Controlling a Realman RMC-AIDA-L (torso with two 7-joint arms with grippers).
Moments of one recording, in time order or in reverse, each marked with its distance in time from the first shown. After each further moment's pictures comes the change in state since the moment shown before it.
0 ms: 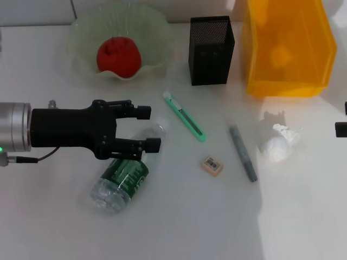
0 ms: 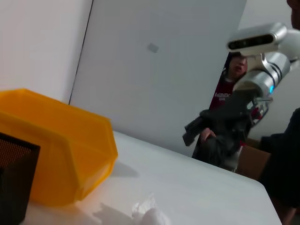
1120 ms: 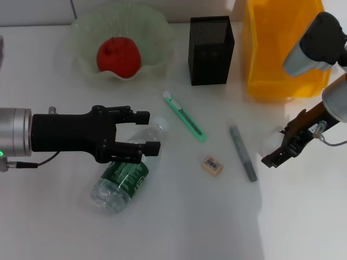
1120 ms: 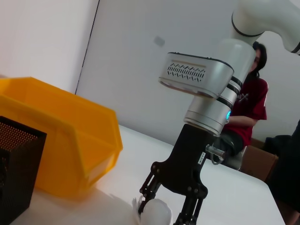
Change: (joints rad) left arm 0.013 -0.007 -0.004 0.005 0.010 -0.011 -0.022; right arm 0.264 0.083 -0.701 0.169 -0.403 0.429 0.338
